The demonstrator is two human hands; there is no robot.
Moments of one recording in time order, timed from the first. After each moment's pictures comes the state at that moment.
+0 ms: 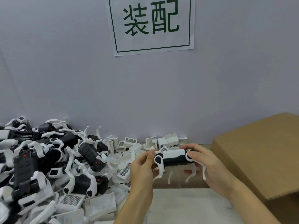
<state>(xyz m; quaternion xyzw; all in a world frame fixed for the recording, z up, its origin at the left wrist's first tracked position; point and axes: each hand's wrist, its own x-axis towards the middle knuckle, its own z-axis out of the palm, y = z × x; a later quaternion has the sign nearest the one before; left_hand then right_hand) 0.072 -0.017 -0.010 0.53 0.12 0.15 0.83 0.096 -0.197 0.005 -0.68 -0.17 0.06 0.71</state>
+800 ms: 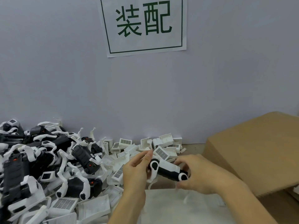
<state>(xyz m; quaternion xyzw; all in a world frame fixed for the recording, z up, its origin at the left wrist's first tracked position) 0.070 -0.015 -0.013 0.56 0.13 0.16 0.80 0.086 -0.197 0.023 -0.95 -0.21 0.06 0.24</state>
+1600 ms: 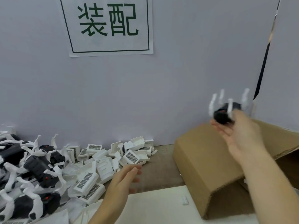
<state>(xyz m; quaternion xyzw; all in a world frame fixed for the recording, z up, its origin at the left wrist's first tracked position) 0.062 -0.041 -0.029 0.74 0.01 0.08 0.67 0.085 -0.315 0.089 -0.47 0.06 -0.26 0.84</state>
